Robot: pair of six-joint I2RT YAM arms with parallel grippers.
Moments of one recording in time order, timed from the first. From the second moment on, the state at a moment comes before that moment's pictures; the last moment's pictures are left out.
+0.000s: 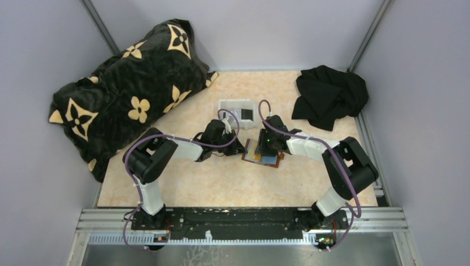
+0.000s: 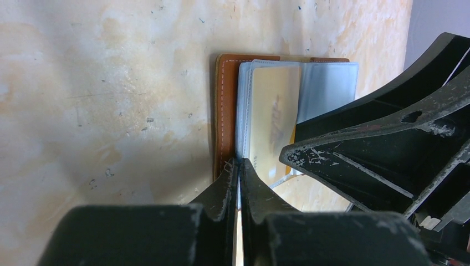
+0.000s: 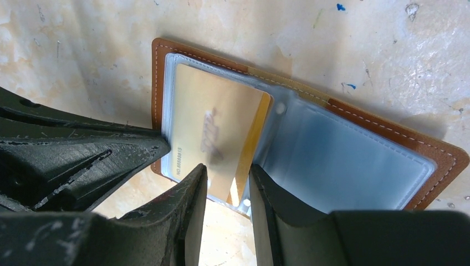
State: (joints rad) left arm -0.69 1.87 0.79 0.46 0.35 -0.82; right arm 0.57 1.58 0.82 -0.22 -0.07 0.71
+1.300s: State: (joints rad) left arm -0.73 1.86 0.82 0.40 0.22 -0.92; right arm 0.57 1.27 0.68 -0.34 0.06 0.66
